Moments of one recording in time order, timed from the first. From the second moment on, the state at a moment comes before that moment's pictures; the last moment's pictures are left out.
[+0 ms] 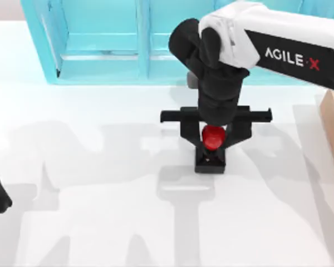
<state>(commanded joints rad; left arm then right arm) 0.00 0.00 0.00 0.00 0.00 0.00 0.61 2.28 1.86 -1.15 0.01 0.63</state>
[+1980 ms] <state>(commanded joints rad) 0.00 0.00 0.00 0.00 0.00 0.00 0.60 2.51 2.89 -1.94 0.01 0.63</state>
